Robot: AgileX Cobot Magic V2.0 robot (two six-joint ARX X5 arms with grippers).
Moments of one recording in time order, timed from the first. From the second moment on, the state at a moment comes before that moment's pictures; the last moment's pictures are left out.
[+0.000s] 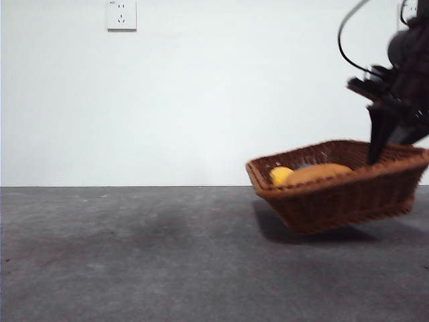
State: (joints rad) left arm -0.85 1.15 1.43 -1.28 -0.10 -0.16; right arm -0.02 1.89 1.53 -0.97 -0.46 0.00
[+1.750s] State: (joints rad) left arm -0.85 1.14 1.43 -1.32 -0.10 -0.20; right arm -0.08 2.07 1.77 -1.13 -0.44 -0.06
